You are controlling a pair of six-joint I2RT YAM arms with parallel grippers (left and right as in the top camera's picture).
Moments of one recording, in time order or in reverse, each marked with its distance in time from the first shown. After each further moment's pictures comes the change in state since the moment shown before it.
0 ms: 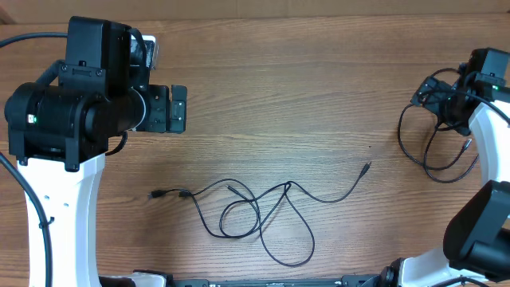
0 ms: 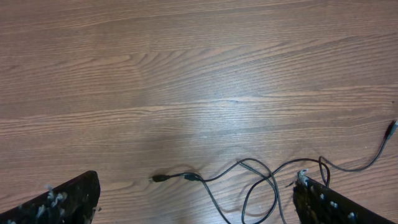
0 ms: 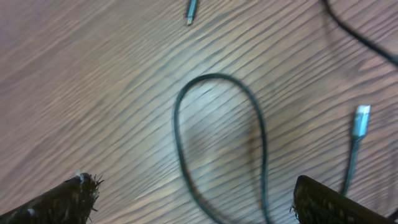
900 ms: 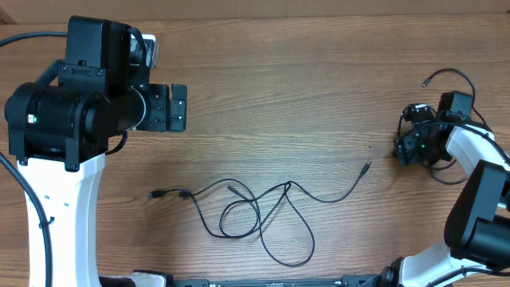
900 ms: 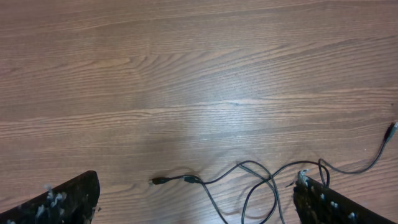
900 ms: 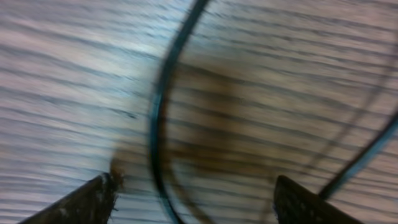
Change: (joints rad) left arm 0.000 0.000 0.000 0.009 0.000 0.000; right arm -0.003 0.062 -0.312 0.154 -0.018 -0.790
